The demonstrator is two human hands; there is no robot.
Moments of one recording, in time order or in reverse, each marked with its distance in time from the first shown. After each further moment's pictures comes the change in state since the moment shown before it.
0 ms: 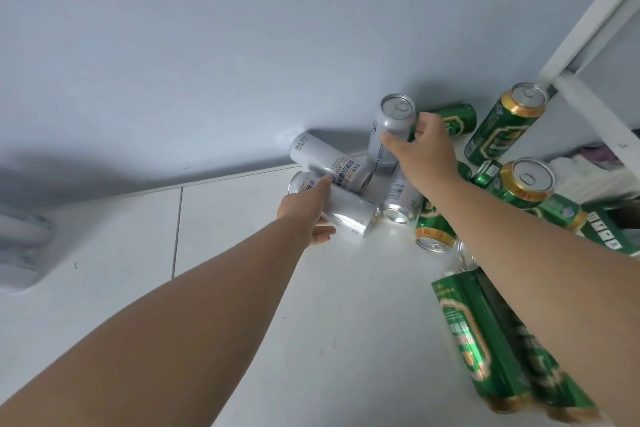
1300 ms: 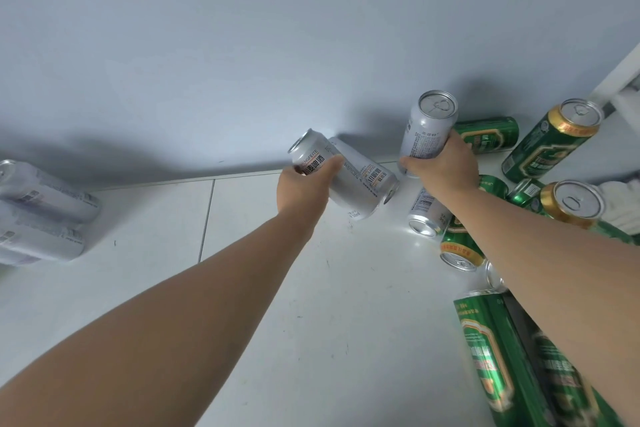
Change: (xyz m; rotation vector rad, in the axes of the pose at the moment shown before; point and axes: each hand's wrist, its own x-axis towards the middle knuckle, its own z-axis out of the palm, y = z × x) left_hand -0.017 0.018 -0.030 -0.177 0.183 0.385; right_hand 0.016 0.016 0.018 -0.155 -0.055 0.020
